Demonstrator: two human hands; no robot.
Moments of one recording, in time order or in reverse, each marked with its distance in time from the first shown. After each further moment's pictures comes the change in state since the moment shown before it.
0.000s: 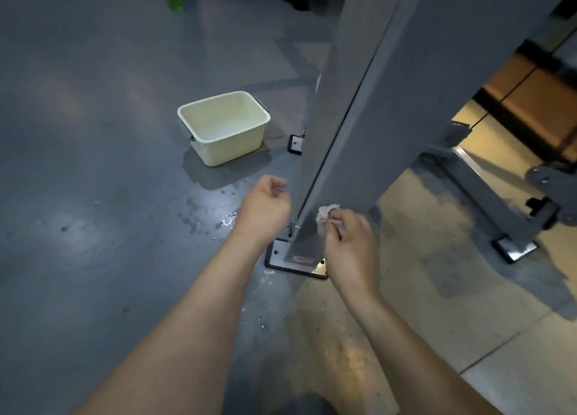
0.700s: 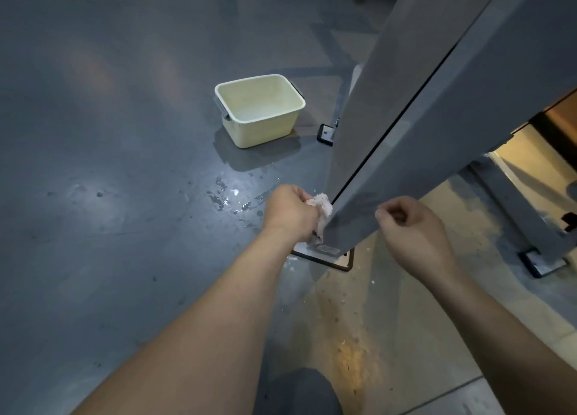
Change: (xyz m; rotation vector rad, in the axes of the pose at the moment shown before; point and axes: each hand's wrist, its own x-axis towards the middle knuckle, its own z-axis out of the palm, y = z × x) left_hand -0.008 -0.033 -0.015 -0.006 0.030 -0.198; right_hand 0.008 -0.036 -0.044 -0.219 -0.207 0.111
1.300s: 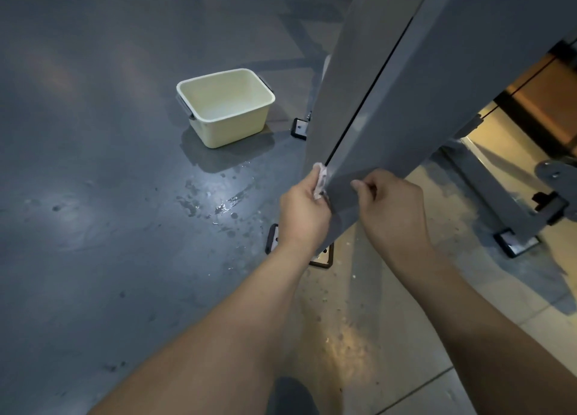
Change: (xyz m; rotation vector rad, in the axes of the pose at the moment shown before) left_hand 0.007 0.010 0.078 -0.112 0.060 0.347; right_hand 0.042 0.011 -0.001 -0.254 0.305 -0.381
